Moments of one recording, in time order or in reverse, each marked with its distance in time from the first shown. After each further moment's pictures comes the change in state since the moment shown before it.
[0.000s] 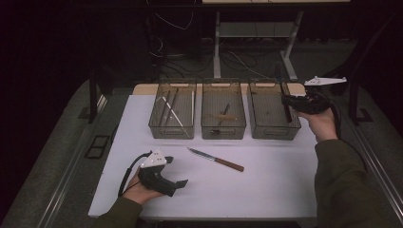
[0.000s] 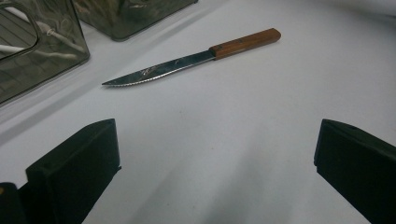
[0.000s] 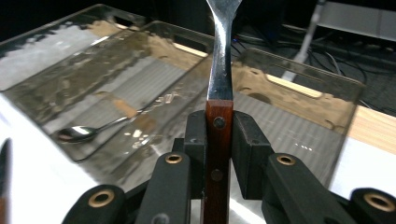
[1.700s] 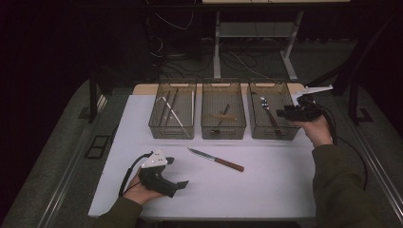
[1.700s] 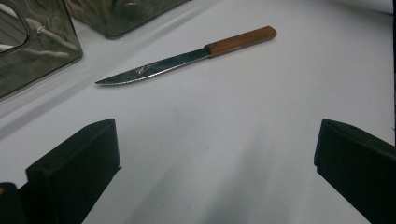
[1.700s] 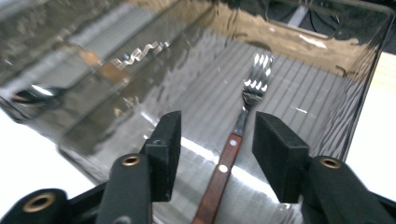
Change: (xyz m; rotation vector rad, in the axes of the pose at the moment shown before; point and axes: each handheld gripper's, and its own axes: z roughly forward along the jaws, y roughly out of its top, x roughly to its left) left arm -0.001 0.000 0.001 0.008 -0.015 0.004; right arm -0.003 -0.028 0.025 0.131 -0.019 0.032
